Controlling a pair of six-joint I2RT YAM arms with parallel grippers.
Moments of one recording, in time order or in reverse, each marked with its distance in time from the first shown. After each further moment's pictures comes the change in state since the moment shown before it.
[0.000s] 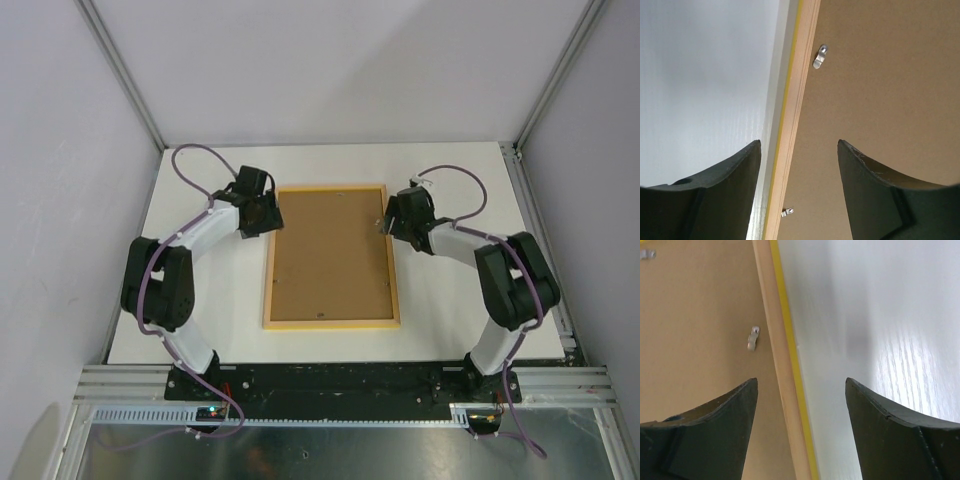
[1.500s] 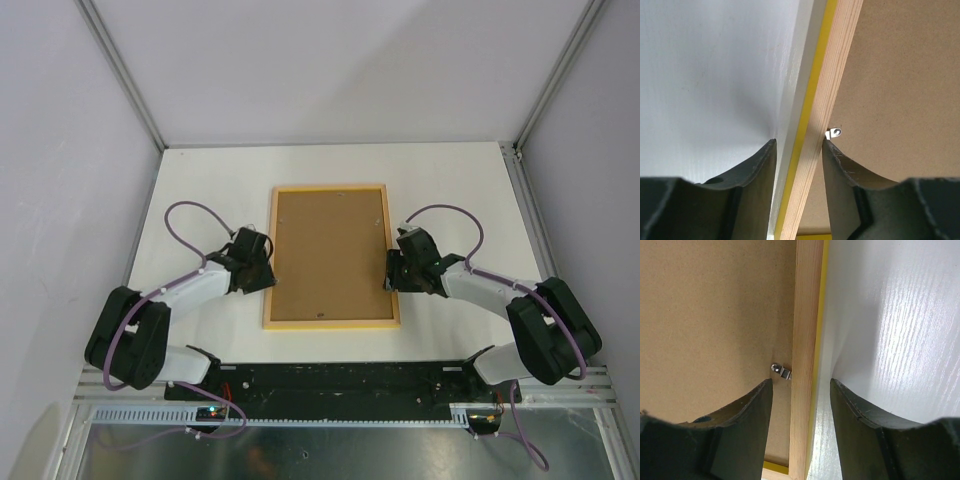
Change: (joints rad) left arm -0.117 -0.356 -0.580 0.160 -0.031 -0.149; right arm 0.147 -0.299 -0.300 -0.218 -0.174 -0.042
